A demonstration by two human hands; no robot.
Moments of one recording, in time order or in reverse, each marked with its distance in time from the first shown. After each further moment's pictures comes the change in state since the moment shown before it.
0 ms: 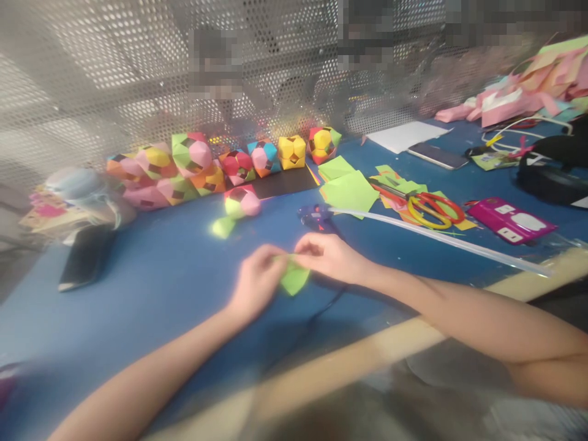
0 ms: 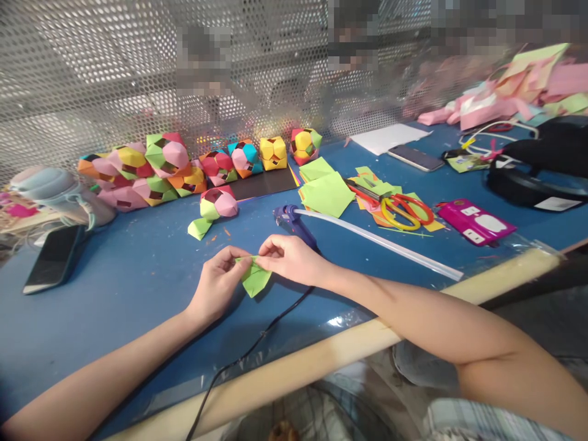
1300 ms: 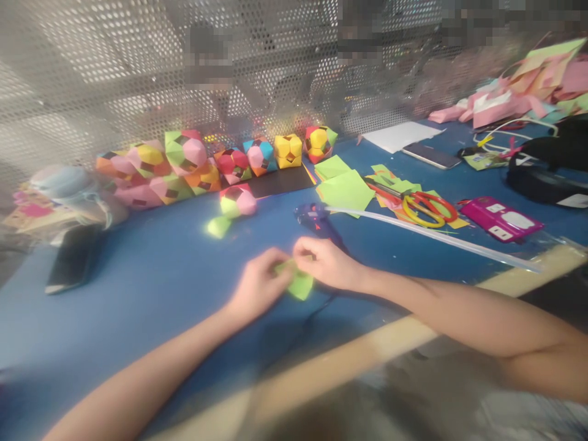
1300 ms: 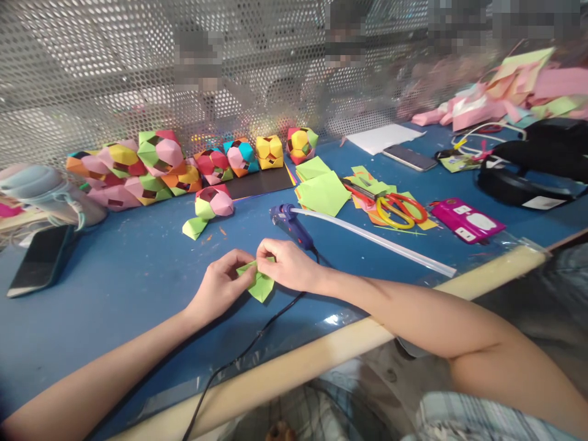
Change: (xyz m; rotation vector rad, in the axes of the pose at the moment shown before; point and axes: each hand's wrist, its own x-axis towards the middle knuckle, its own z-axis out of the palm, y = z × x) left_hand -0.002 0.009 0.003 0.144 -0.127 0.095; right_hand -0.001 0.004 0.003 -0.181 0.022 -0.156
